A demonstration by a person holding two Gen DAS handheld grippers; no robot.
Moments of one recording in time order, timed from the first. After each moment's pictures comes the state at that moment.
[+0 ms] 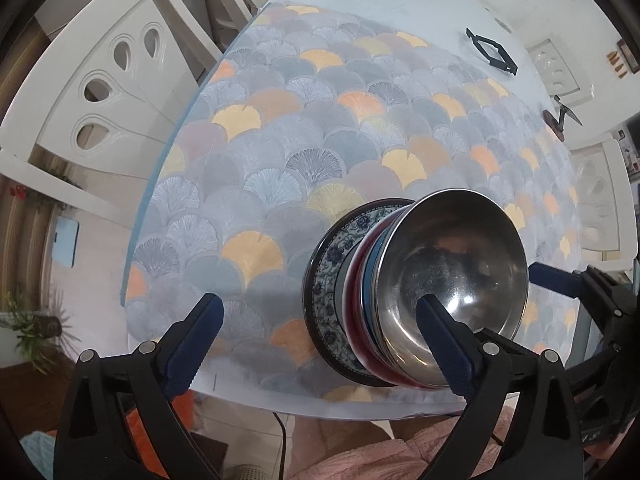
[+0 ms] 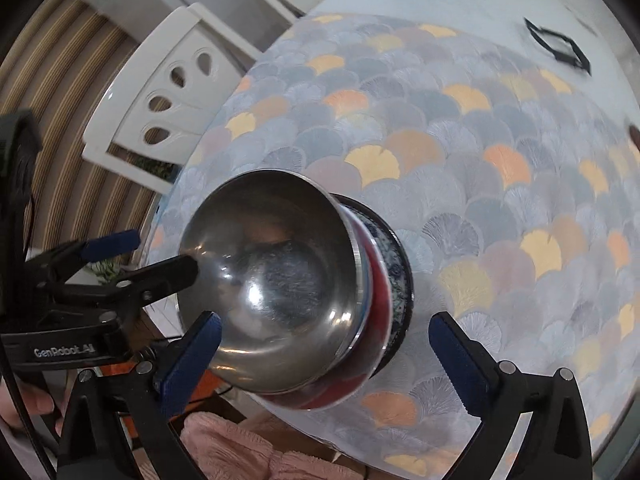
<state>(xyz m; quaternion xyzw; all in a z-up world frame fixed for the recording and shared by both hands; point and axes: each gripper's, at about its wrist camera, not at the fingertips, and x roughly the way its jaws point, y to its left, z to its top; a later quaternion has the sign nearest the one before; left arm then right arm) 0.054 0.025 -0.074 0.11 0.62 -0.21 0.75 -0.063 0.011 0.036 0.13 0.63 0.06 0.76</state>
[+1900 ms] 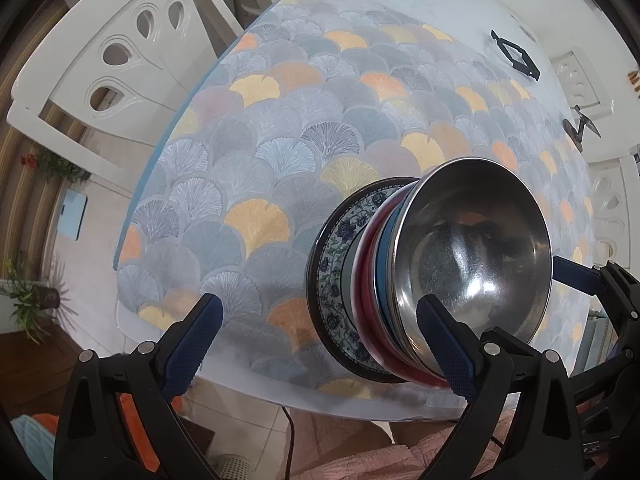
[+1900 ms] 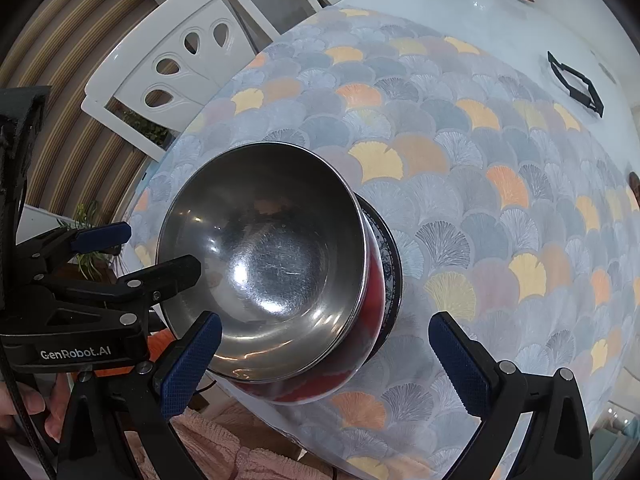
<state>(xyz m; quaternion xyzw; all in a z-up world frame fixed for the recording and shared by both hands) 0.039 0.031 -0.091 0.09 0.63 -0.17 0.75 -0.068 0.021 0.028 0.06 0.65 0.07 0.76</state>
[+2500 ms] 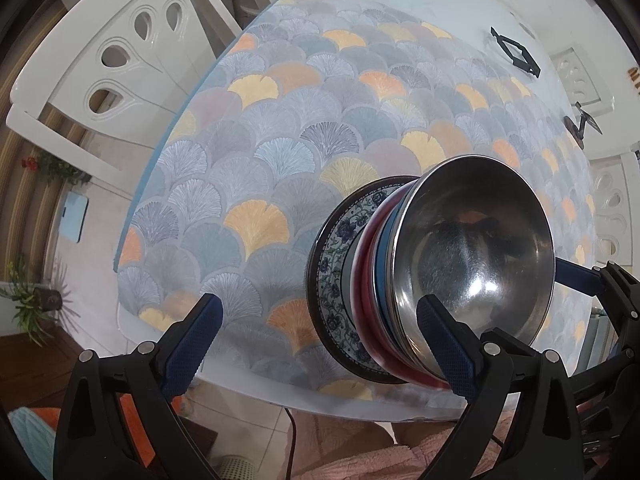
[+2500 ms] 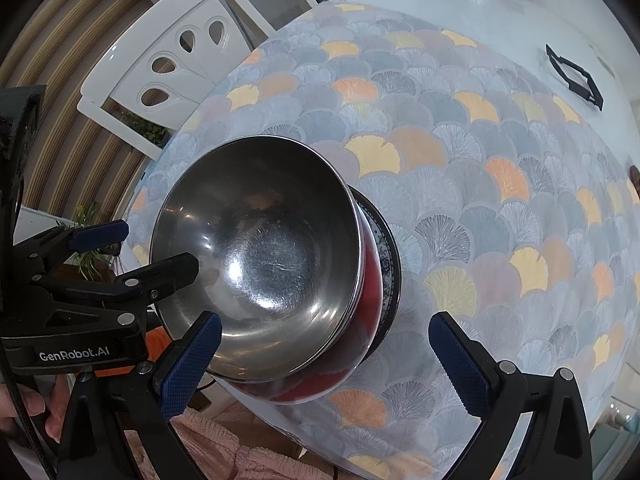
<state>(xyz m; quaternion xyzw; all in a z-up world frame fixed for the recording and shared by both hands) 0.040 0.030 -0.093 0.09 0.63 -0.17 0.75 -0.068 0.018 0.023 0.07 0.65 0.07 0.75</state>
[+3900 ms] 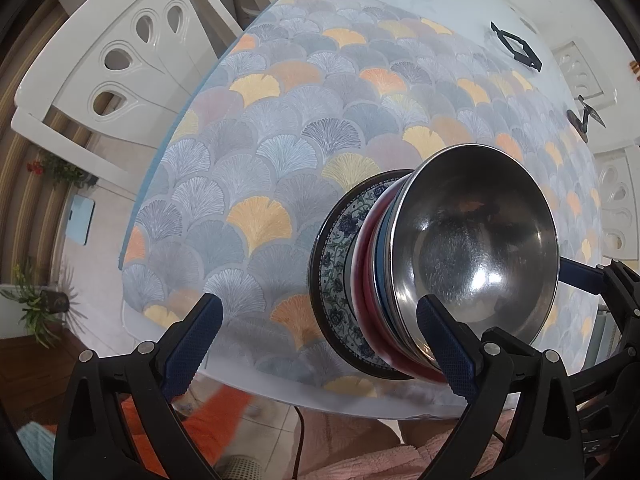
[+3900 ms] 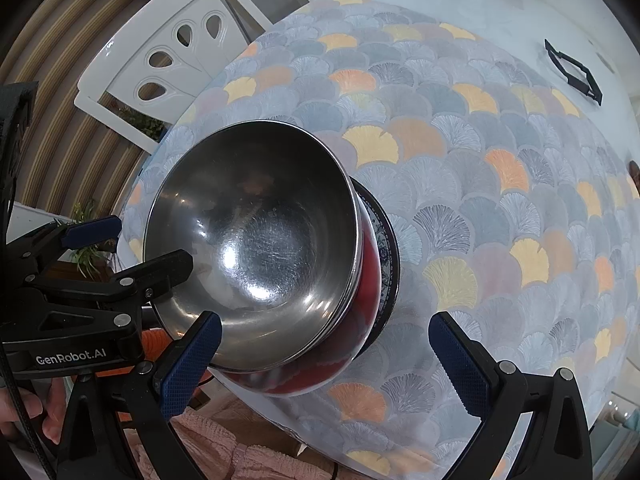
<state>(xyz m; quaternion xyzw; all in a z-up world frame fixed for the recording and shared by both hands) 0.038 0.030 -0.092 0.11 0.63 -0.16 0.75 -0.071 0.018 0.017 0.07 0.66 0.07 0.75</state>
